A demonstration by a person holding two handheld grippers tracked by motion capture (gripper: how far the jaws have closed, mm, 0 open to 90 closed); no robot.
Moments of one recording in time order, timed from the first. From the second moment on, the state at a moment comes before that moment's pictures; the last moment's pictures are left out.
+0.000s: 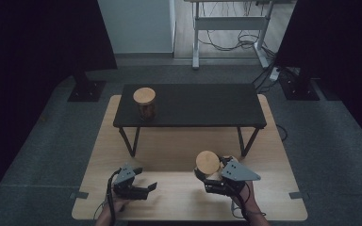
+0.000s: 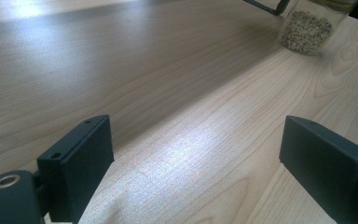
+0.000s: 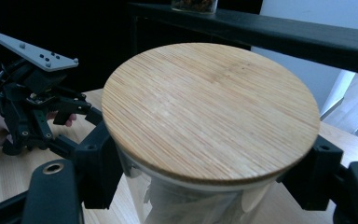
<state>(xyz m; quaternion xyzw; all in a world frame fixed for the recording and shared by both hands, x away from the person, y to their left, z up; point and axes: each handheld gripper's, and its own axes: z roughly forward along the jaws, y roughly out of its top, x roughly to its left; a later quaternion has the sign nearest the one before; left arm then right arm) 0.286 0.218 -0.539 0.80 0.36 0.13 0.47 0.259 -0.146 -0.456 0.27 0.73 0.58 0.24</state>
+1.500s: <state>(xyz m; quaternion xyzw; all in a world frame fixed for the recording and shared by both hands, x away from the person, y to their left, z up) 0.285 0.219 -0.539 0.80 0.36 0.13 0.47 0.275 -0.145 -0.419 0.26 0.72 0.60 0.25</state>
